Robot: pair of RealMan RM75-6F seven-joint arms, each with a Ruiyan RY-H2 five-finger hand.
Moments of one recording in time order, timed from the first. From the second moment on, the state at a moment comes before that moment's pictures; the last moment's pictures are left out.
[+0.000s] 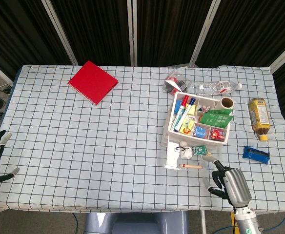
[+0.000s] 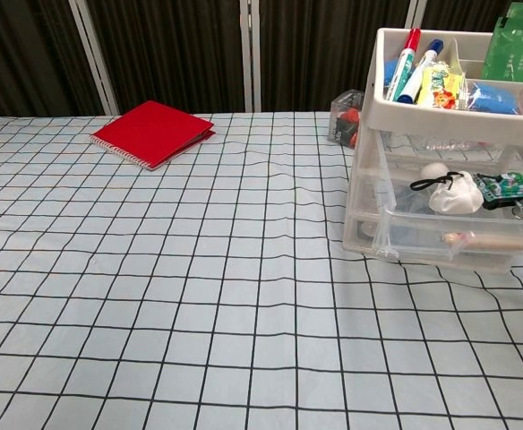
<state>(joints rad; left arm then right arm) -0.08 -1.10 -0.04 -1.64 1.52 1.52 0.06 0.09 -1.30 -0.01 -1.88 -1.71 1.53 0.05</state>
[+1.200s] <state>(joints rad) -0.07 -1.09 -0.05 -1.64 1.53 1.54 0.04 0.37 -1.05 0.15 -2.00 -1.60 1.16 -0.41</state>
